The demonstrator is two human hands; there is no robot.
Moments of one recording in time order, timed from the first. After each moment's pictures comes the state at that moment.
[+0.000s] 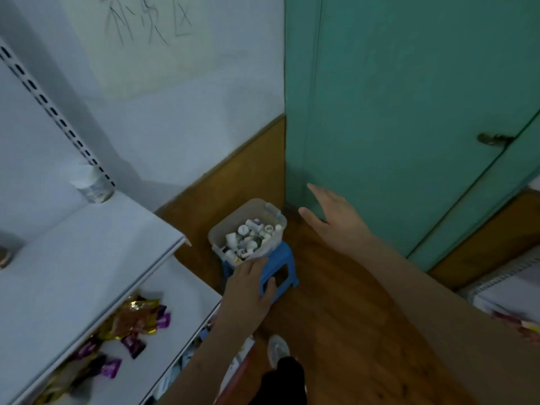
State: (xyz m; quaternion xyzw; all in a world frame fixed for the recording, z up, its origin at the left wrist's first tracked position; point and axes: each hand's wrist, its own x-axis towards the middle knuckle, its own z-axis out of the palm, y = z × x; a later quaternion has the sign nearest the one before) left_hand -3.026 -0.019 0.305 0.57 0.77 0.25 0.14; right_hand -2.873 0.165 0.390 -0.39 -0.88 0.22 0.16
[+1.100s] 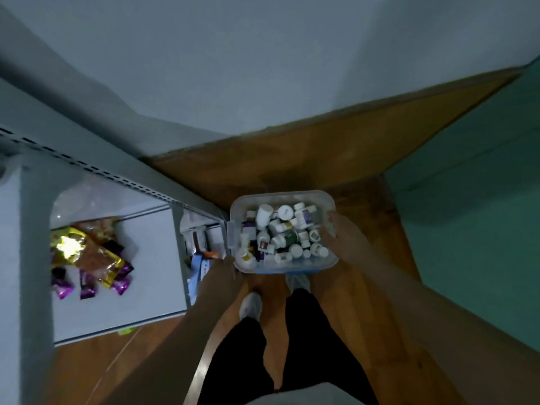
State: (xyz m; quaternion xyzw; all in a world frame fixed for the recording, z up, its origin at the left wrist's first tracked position) left_hand -3.202 0.198 0.115 0.03 0.90 0.18 0.38; right_hand -3.168 0.494 0.137 -0.25 -0.85 0.39 -0.25
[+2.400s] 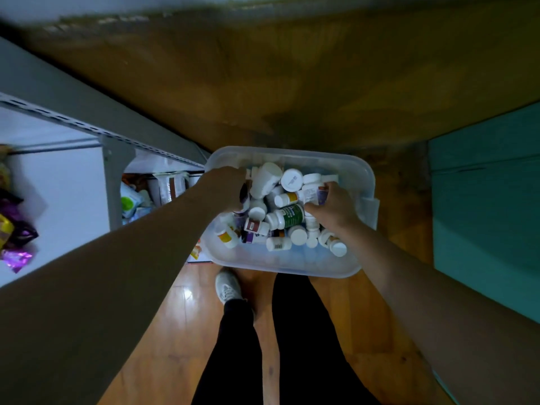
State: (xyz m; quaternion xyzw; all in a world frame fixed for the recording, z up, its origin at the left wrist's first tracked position) left_hand -3.342 0.275 -0.039 0.17 0.88 -0.01 0.44; right_hand -3.237 0.488 -0.086 -0.31 -0.83 0.38 -0.28
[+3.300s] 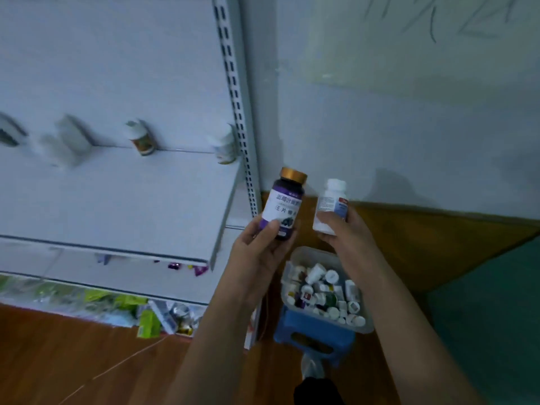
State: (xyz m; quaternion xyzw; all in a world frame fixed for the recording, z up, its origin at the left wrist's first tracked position) left_hand -3.127 0.152 0.391 -0.11 0.35 0.92 0.12; right_hand -3.167 0.323 0.374 -0.15 -0.63 0.76 -0.07
